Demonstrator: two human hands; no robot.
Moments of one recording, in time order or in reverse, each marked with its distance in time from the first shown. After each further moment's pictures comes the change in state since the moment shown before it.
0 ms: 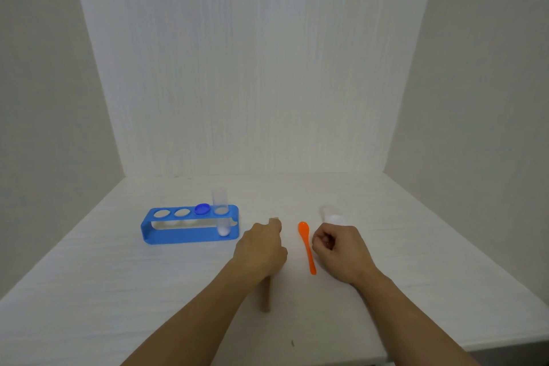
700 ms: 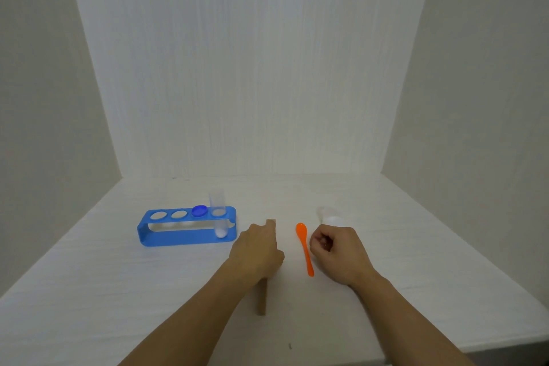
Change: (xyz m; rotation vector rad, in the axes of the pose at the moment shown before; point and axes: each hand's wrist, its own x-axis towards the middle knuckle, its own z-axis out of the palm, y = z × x) left_hand -0.003 0.001 -0.005 0.022 -0.047 -0.014; right_hand 0.001 0.001 0.001 -0.001 -0.007 -0.004
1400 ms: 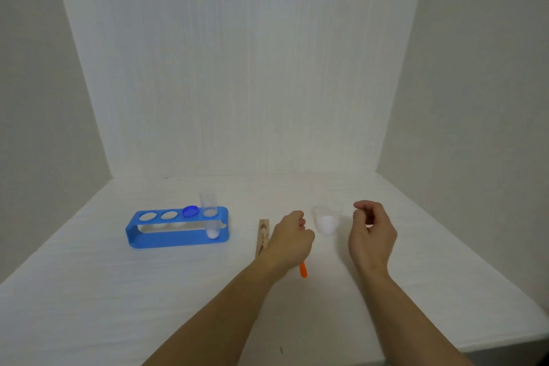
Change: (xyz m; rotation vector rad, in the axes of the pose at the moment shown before) left_hand -0.001 0.056 0.006 -0.758 -0.072 0.043; right_hand 0.009 0.008 -0.022 0.430 0.732 0.280
